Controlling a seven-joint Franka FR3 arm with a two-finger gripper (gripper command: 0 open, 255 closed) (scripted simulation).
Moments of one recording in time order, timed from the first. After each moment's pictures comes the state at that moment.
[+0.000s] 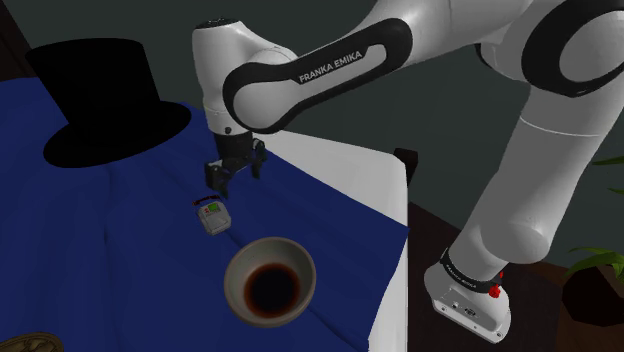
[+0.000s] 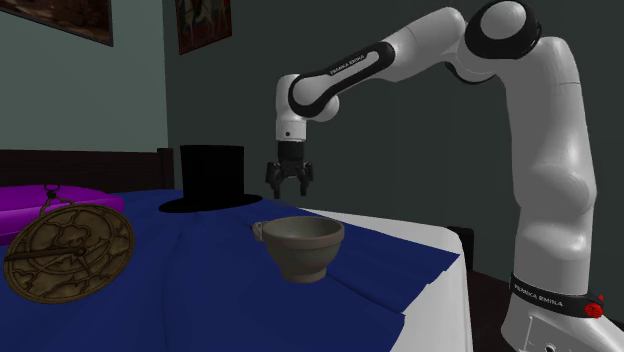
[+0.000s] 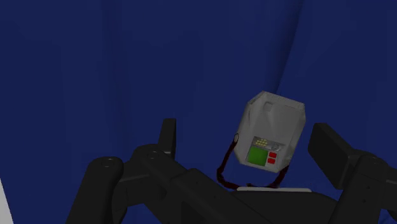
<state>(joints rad) 0.16 0.15 0.48 -1.88 -0.08 2.02 0.56</state>
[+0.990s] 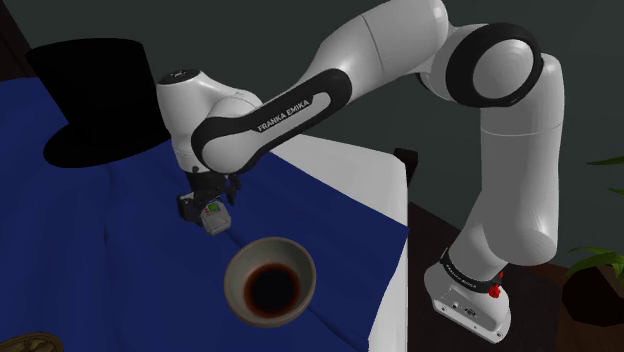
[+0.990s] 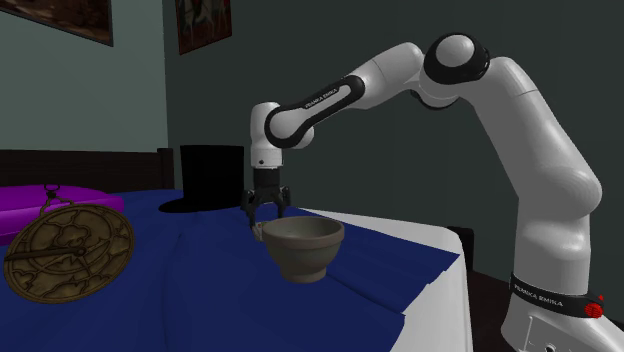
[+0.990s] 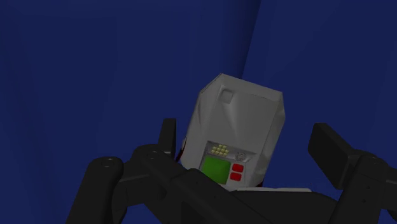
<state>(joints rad) 0.27 0.44 0.46 -1.70 -0.23 2.09 0.69</state>
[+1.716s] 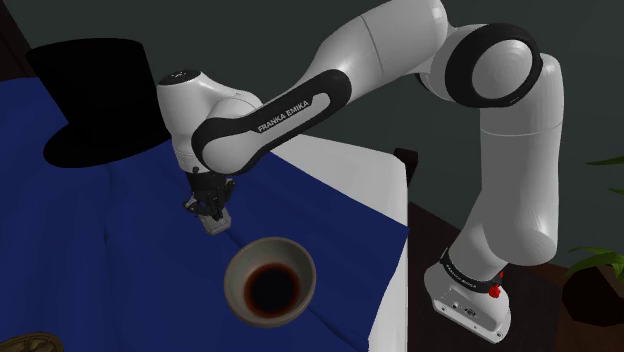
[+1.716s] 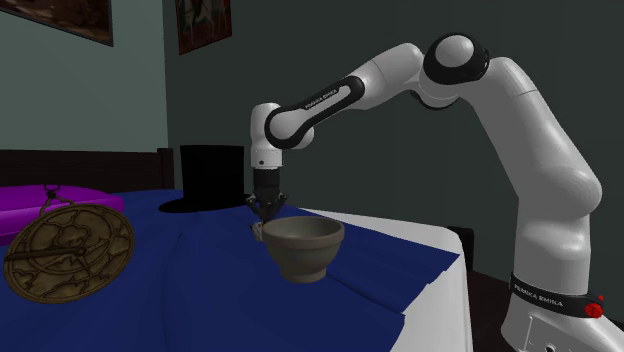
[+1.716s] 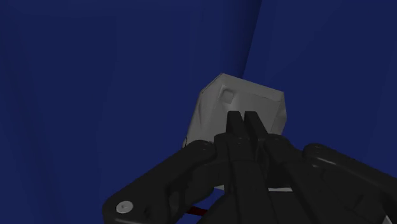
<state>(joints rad) 0.27 0.44 0.46 -1.70 -0.23 2.09 0.69</state>
